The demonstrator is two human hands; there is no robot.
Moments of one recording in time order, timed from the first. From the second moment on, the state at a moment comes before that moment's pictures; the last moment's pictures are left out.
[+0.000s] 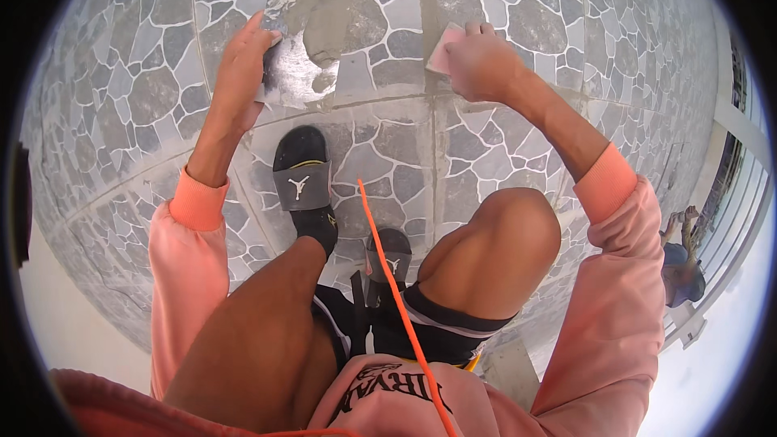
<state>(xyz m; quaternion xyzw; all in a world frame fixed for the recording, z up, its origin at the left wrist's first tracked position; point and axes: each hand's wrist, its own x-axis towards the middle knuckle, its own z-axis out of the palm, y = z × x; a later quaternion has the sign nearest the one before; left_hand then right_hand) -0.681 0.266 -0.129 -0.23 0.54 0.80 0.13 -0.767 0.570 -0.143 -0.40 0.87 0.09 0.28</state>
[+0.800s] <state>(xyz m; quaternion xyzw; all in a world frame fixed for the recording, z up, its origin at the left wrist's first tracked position) -0.689 0.265 -0.108 -0.29 0.55 0.78 0.09 -0.830 0.506 -0.188 -0.32 0.91 0.01 0.25</state>
